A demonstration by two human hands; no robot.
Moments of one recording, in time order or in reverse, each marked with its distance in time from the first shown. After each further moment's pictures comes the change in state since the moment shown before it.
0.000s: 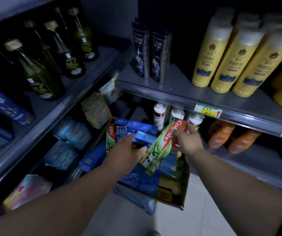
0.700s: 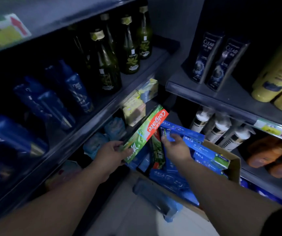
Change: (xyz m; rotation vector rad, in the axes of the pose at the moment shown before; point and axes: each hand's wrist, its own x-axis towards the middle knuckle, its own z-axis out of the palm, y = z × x) left_hand -0.029 -0.177 -0.084 -0.909 0.209 -0.346; right_hand -0.067 0.028 0.192 -0.561 -0.203 -0.150
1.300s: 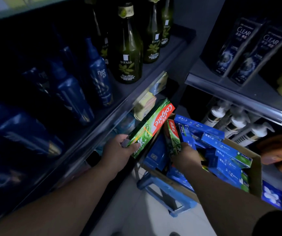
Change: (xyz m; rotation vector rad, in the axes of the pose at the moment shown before) left_hand 0.048 -0.031 -0.058 0.116 -0.003 0.126; right_hand 0.010 0.012 0.070 -0.558 0.085 0.118
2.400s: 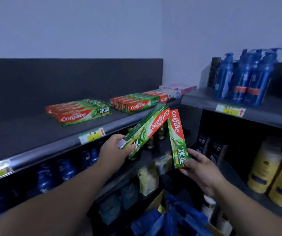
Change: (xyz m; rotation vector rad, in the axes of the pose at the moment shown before) left_hand -0.180 0.256 -0.007 0.093 0.499 0.446; right_hand -0.085 -0.002 -0.291 1.214 -0.364 -0.566
